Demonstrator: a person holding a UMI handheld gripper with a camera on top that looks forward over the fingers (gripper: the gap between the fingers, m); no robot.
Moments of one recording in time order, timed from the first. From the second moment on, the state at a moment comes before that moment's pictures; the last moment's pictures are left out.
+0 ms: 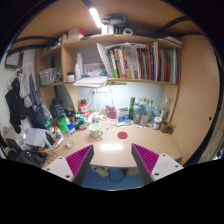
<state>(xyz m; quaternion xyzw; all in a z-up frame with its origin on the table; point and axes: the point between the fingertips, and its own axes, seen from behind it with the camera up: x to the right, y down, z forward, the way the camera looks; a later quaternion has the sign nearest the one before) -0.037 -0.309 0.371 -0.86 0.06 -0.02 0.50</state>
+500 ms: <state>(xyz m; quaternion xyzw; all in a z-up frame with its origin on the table) -0.092 -0.299 0.328 -0.85 0.07 -0.05 0.52</state>
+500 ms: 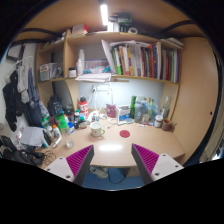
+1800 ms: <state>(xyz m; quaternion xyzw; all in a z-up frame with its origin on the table) -0.390 0.092 0.064 -0.79 -0.13 0.11 0.59</state>
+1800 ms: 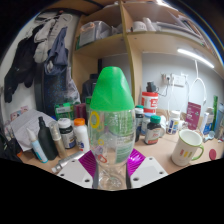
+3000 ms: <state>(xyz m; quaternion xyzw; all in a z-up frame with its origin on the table) -0.291 0.187 0.203 -0.38 0.57 0.72 0.10</state>
